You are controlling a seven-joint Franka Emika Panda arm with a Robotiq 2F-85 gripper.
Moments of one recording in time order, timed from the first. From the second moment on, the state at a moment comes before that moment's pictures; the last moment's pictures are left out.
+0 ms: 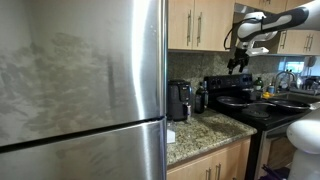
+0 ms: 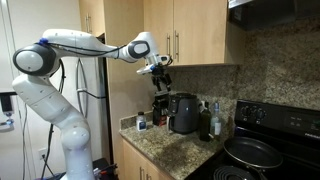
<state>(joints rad) -0.07 -0.54 -0.12 -2.14 -0.14 1.95 -0.19</state>
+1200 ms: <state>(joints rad) 0.01 -0.63 -0.07 -1.96 0.14 2.30 0.03</state>
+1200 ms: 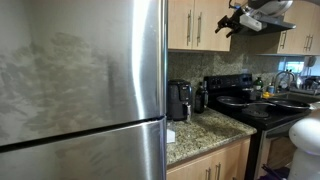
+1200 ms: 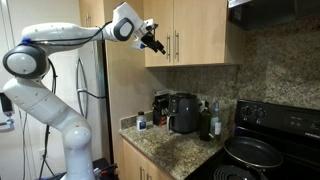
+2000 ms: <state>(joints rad) 0.00 -0.42 0.05 -1.87 0.06 2.63 0.19</state>
